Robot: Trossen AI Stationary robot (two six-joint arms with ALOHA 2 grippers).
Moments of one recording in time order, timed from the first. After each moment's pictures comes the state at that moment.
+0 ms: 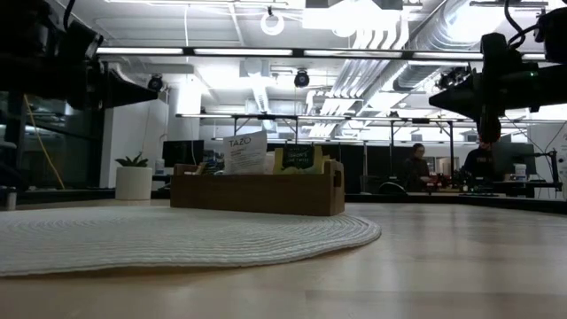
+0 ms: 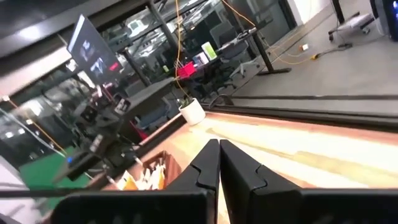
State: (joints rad) left arm 0.31 0.03 0.02 0.01 -0.07 0.35; right arm -0.57 0.01 0.01 0.03 -0.06 0.53
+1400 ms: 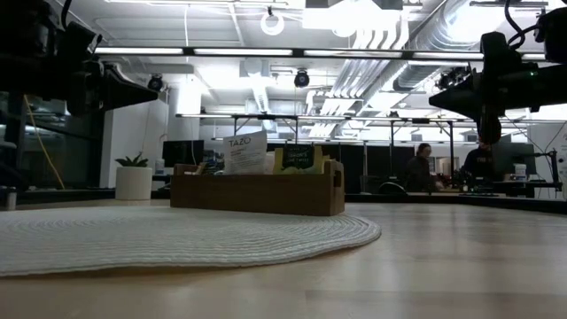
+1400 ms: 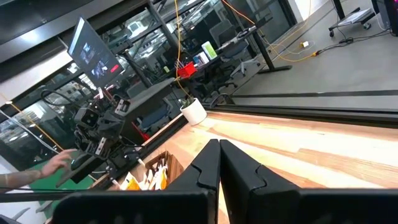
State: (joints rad) left arm 0.31 0.03 0.02 0.01 -0.06 0.47; right arm -0.57 0.01 0.01 0.03 -0.06 0.58
